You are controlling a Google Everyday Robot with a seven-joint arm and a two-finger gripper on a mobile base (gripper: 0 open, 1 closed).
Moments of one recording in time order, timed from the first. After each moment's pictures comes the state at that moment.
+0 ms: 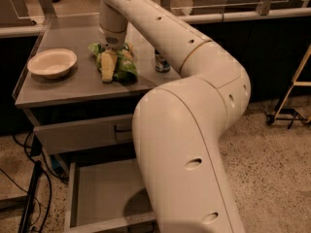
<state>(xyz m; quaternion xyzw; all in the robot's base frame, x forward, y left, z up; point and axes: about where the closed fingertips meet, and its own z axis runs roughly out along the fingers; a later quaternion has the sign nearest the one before) 0.737 0.153 0.832 -0.74 0.65 0.04 0.17</state>
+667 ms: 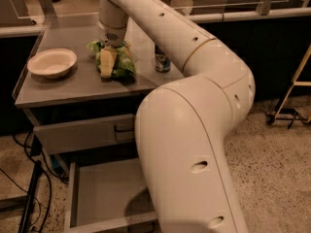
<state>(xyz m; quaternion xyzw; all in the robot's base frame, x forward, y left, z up) 0.733 0.152 0.850 -0.74 0.65 0.04 0.18</state>
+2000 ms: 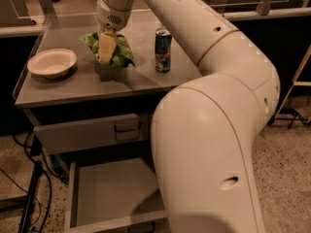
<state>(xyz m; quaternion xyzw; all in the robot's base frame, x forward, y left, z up) 0.714 0.146 0.912 -0.75 0.62 0.05 0.23</state>
